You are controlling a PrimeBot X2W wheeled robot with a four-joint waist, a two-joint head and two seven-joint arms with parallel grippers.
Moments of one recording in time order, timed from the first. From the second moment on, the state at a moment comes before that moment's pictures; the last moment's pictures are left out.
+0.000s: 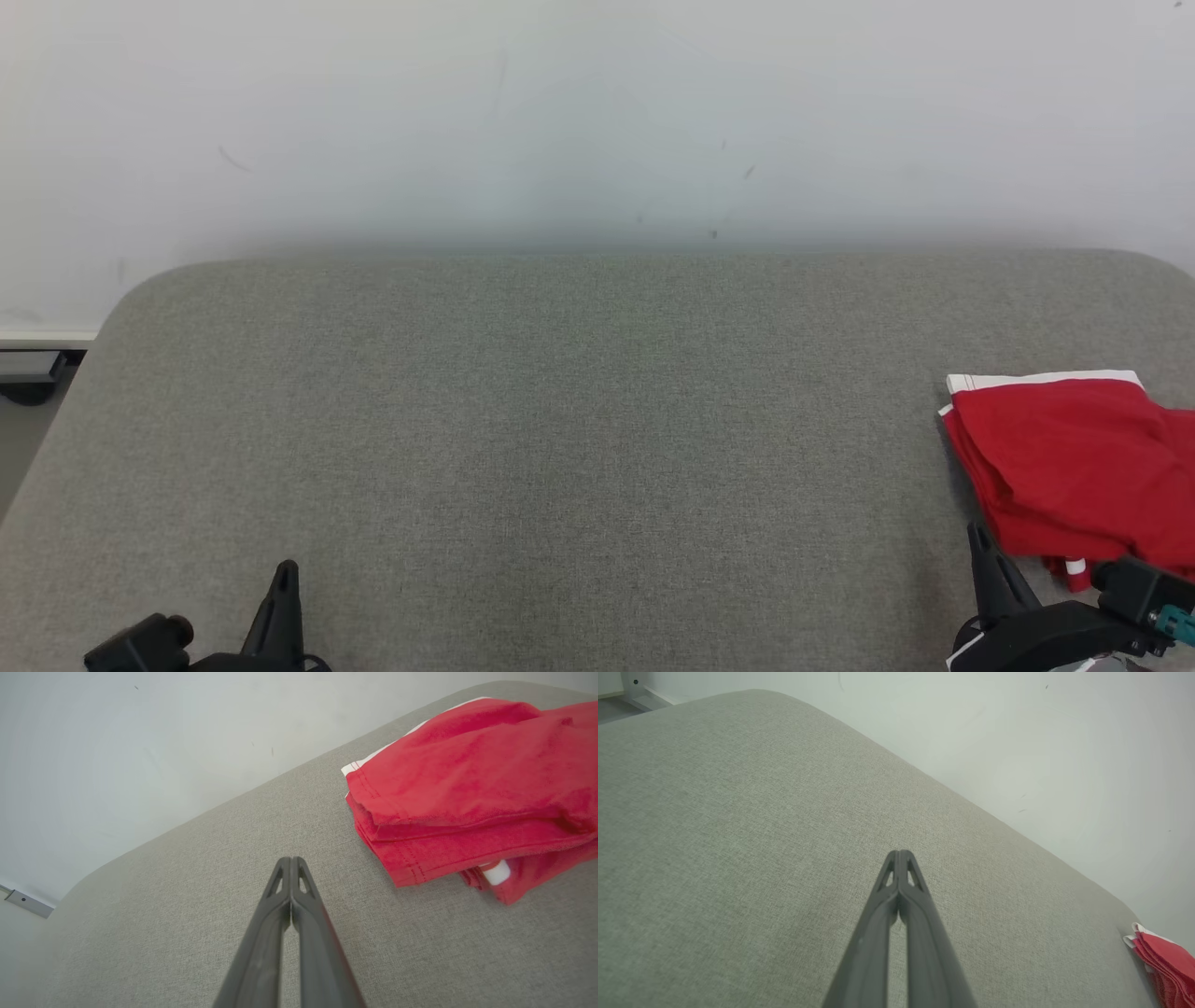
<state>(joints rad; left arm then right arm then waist) -0.03 0.13 -0.17 0.27 -0.62 0.07 -0.08 0.03 -0.13 0.01 0.24 0.66 -0.03 -0.07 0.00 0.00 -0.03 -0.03</state>
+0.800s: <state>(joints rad) -0.03 0.10 -0.10 0.27 -0.91 0.02 -0.02 -0.01 -0.11 -0.03 0.26 0.93 0.02 -0.02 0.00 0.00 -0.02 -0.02</state>
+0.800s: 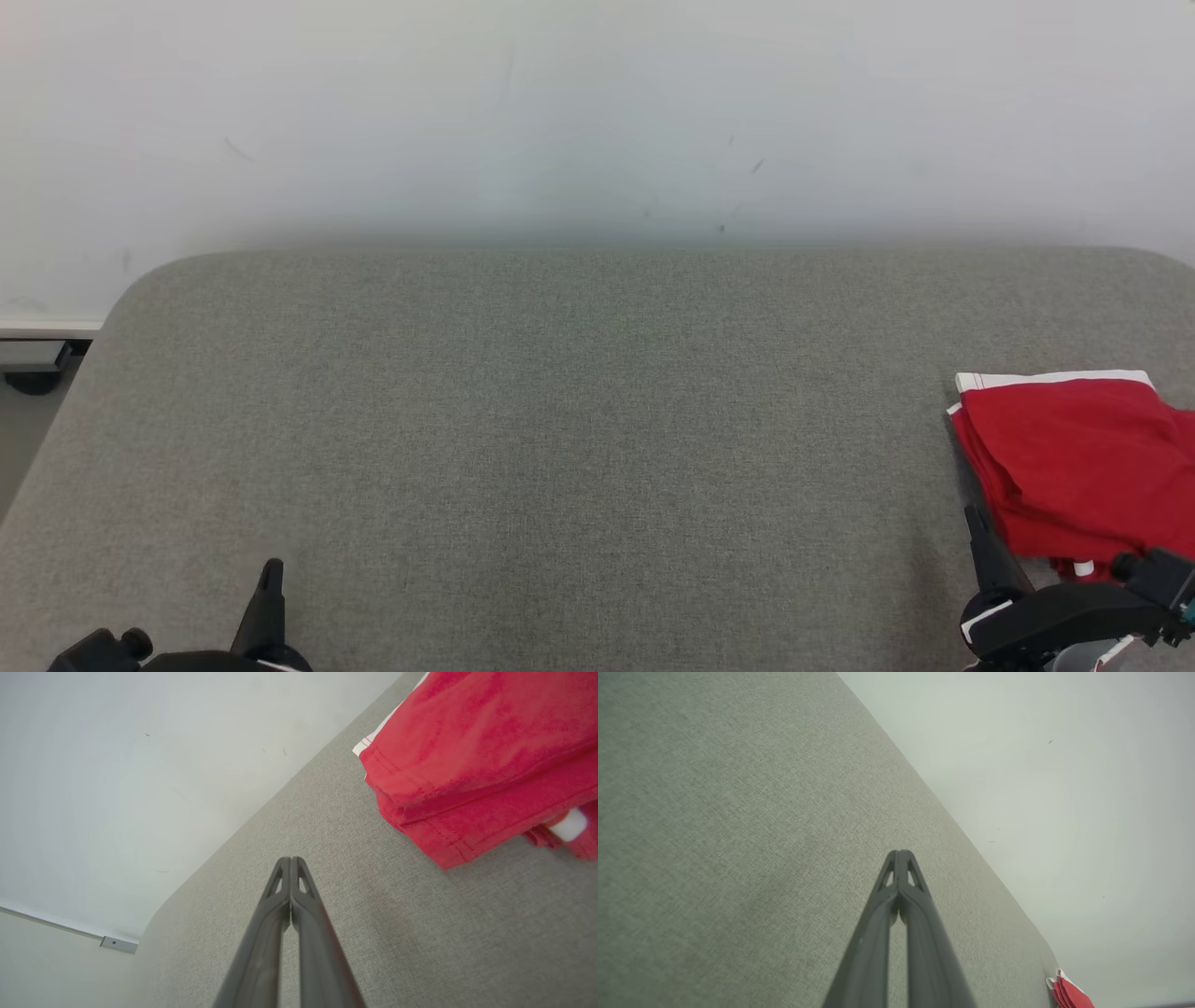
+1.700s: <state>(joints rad) -0.05 0.07 0.00 0.28 -1.25 -0.05 0.05 -0.04 -0.08 -0.08 0.28 1.26 0.07 0.05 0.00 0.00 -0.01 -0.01</state>
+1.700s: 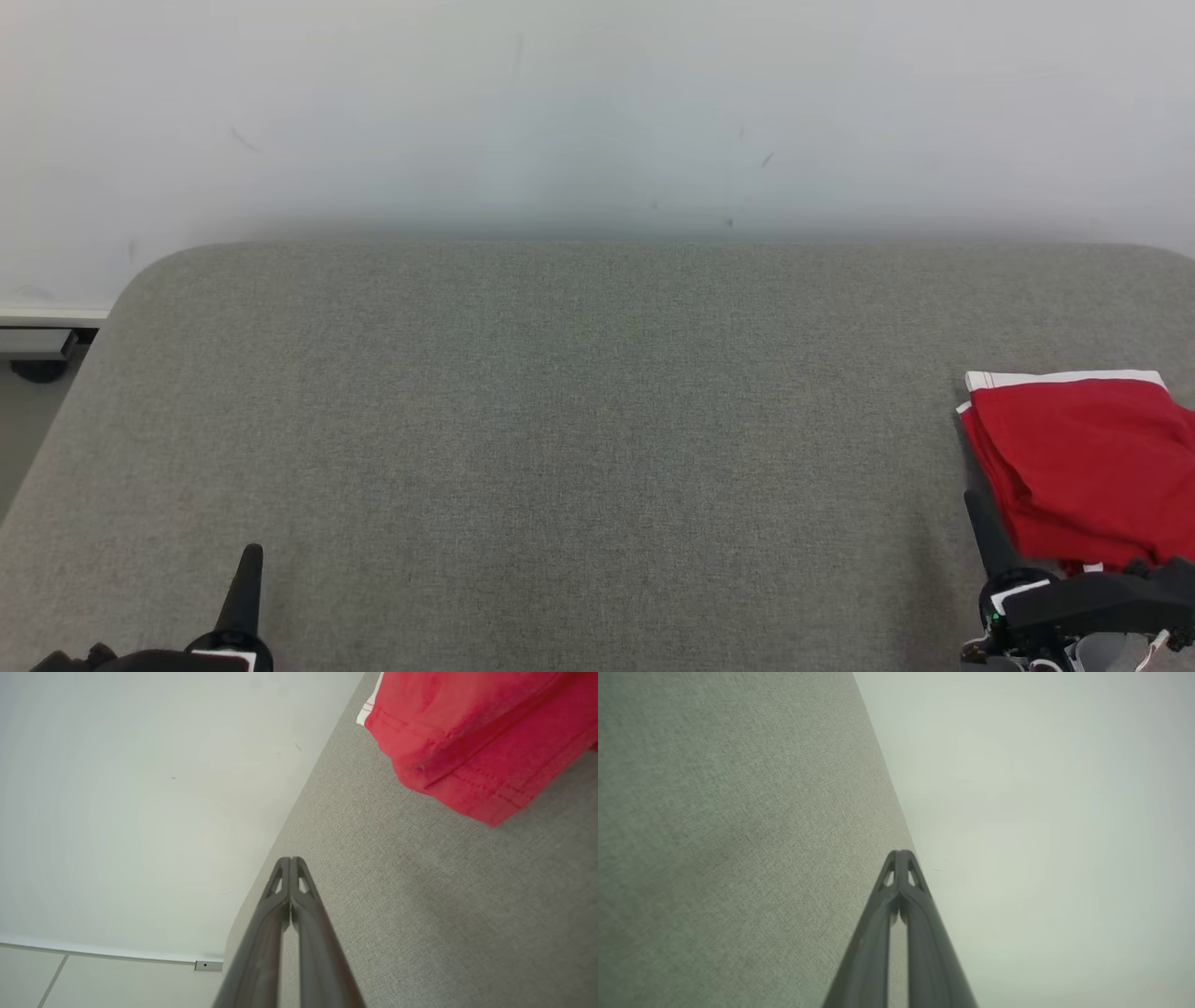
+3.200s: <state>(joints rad) -0.09 0.04 0.09 0.30 -1.59 -0.12 0.11 -0.09 -0.05 -0.13 0.30 1.60 0.12 0.11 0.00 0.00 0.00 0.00</state>
